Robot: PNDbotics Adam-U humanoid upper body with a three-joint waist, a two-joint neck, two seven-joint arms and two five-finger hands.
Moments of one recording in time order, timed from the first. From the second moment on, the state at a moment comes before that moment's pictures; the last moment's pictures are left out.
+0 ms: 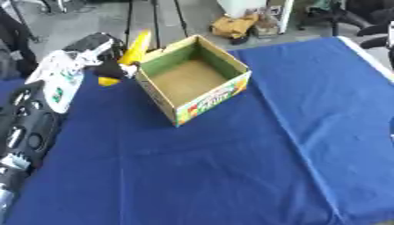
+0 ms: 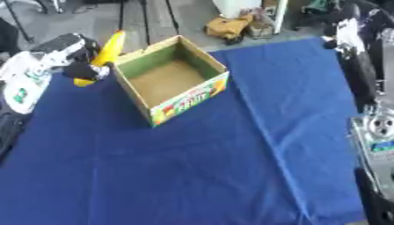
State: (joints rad) left arm -1.04 0.37 -0.11 -0.93 -0.93 0.00 -0.33; right arm -0.50 -0.32 0.00 -1.79 0.12 -0.01 -0.25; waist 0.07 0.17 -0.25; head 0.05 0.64
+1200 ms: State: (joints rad) left arm -1.03 0.29 -0.16 -0.89 -1.16 -0.07 -0.27; right arm -0.51 -0.31 0.01 -1.79 0.11 -0.02 -0.23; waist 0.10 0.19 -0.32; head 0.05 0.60
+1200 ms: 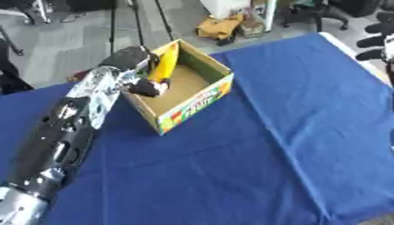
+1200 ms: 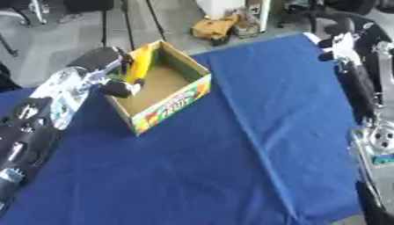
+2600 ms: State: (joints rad) left arm -1.00 0.33 -0.15 -1.09 -0.83 -0.13 -0.17; right arm -0.50 -0.30 0.00 -1.79 0.10 -0.02 -0.23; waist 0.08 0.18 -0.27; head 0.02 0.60
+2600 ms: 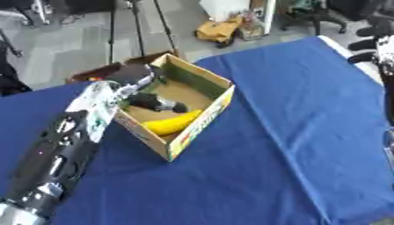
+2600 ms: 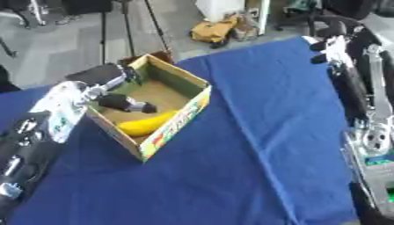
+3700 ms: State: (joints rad) left arm -0.51 0.50 -0.03 -1.73 0.11 0.02 0.16; right arm -0.47 -0.30 -0.03 -1.79 0.10 -0.02 -0.26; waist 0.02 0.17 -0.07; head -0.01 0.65
